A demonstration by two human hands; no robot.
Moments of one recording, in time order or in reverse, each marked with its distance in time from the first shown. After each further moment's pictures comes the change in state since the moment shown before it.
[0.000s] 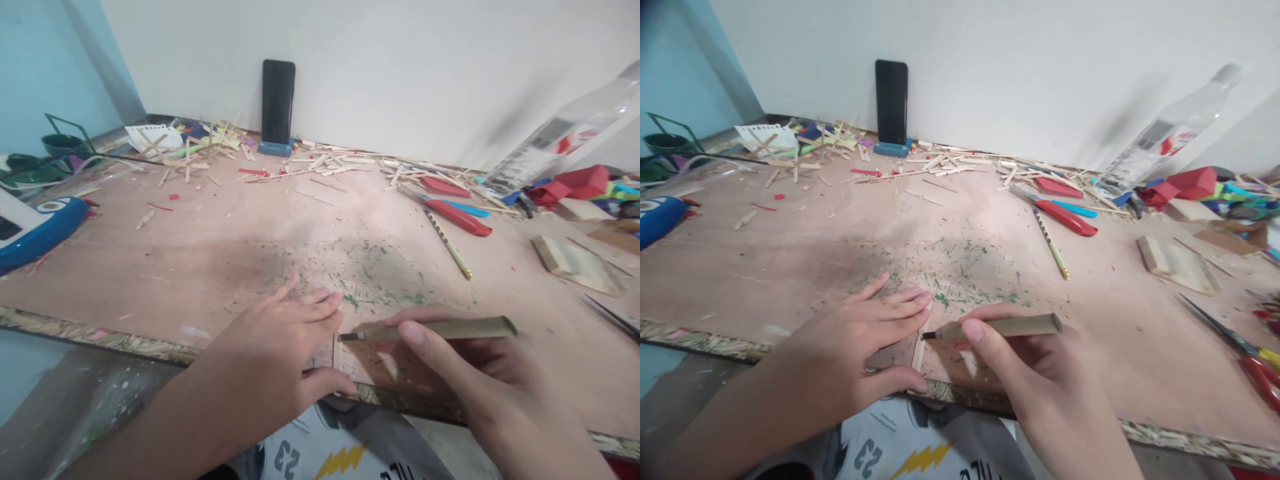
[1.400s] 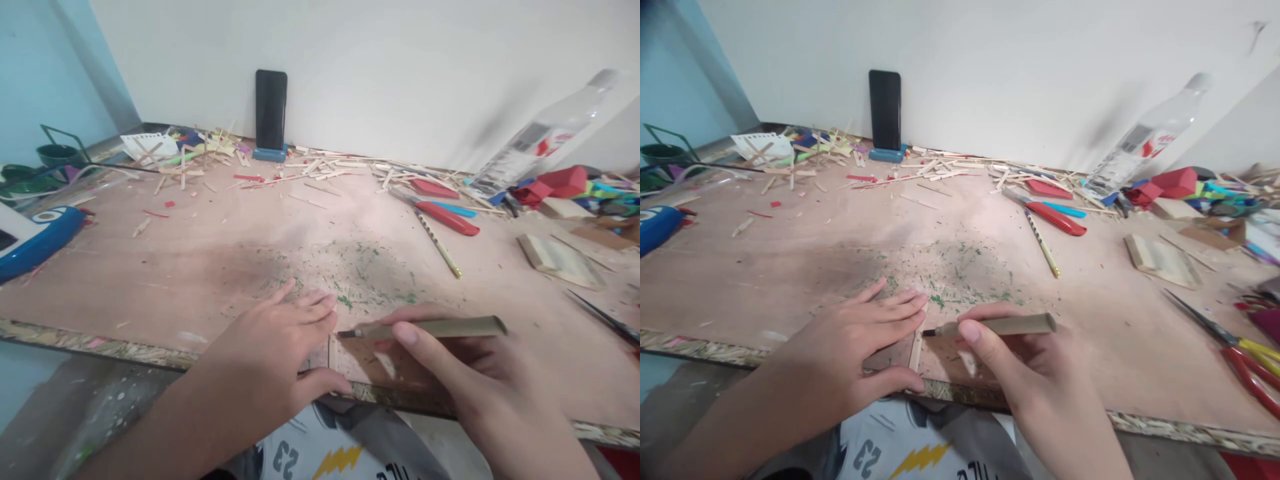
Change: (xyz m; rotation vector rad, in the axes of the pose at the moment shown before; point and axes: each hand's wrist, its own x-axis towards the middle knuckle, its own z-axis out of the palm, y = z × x) left_hand 0.001 0.002 0.000 0.004 -0.023 -0.041; right_hand 0.012 0.021 -0.014 -0.035 -0.091 -0.143
